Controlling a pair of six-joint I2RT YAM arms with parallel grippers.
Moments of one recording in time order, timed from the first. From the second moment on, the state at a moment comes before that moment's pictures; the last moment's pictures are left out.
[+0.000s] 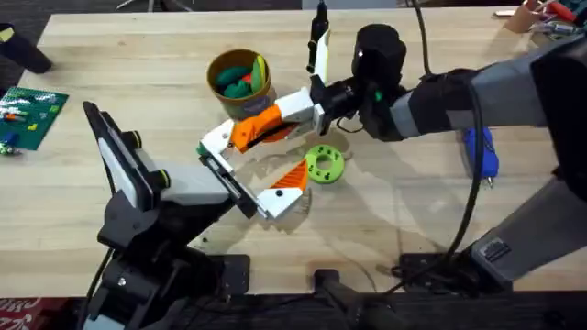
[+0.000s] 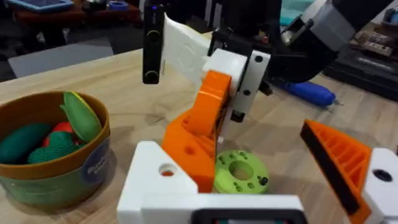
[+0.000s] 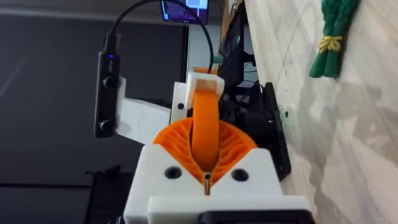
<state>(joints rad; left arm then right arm) -0.35 0.00 0.02 -0.08 0.49 -0.09 0.51 1.90 0.84 0.93 -1.42 1.33</state>
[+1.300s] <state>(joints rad) -0.33 0.00 0.02 -0.08 0.47 -0.12 0.63 1.89 0.90 0.77 -1.25 1.30</state>
